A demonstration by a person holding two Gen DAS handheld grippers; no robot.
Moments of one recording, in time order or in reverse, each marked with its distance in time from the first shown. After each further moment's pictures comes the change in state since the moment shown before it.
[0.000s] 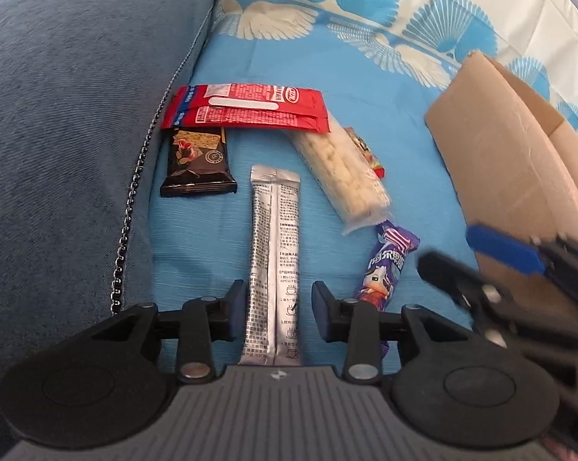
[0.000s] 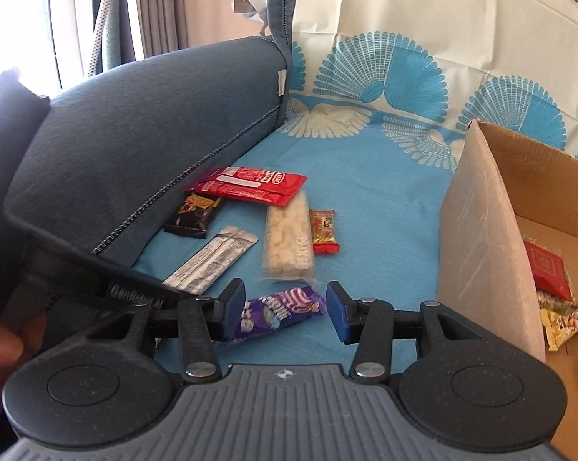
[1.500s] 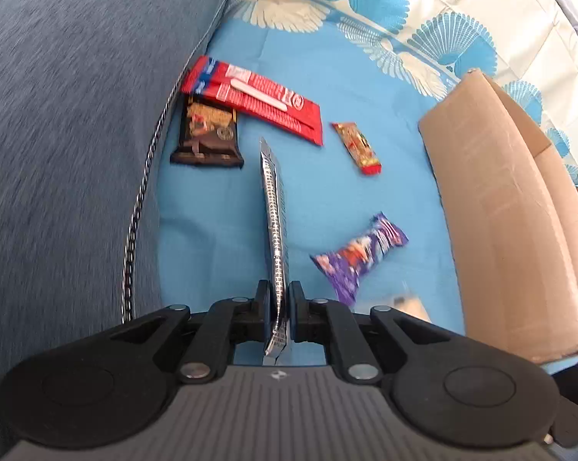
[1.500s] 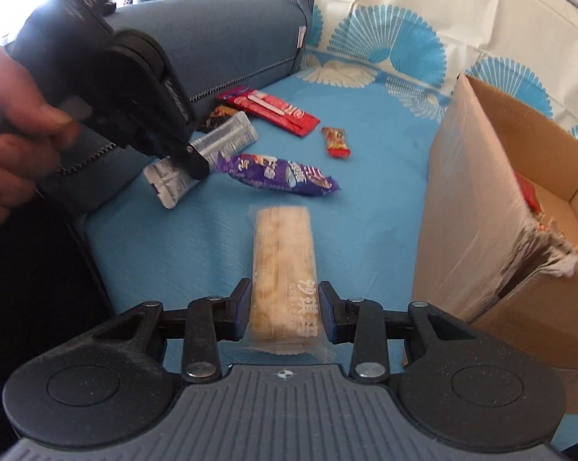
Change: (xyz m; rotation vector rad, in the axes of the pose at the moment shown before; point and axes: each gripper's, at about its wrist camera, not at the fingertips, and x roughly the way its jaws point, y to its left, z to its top) left arm -0.017 0.023 -0.009 -0.117 0.044 -0.091; right arm -0.060 0.020 -0.085 -0.111 0.095 -0.030
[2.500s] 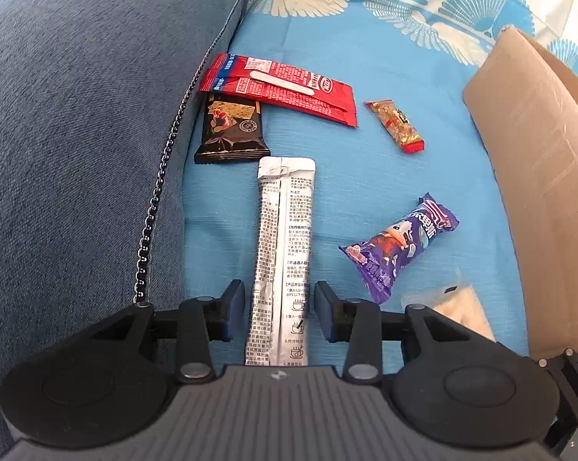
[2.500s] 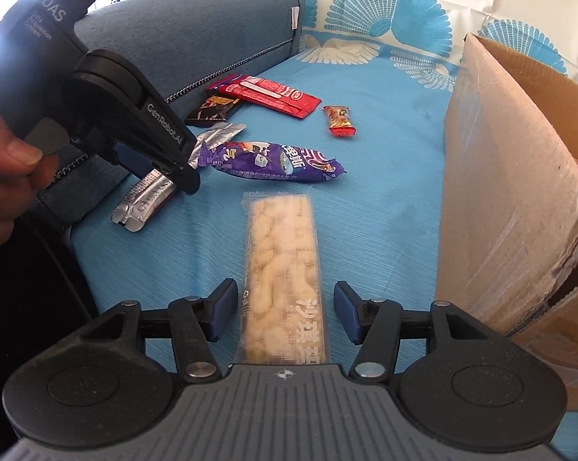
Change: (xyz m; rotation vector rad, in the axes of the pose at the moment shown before) left arm 0.019 -0.027 0.001 0.094 0.008 0.255; right arm 0.029 -0.019 0.002 0.082 0.028 0.087
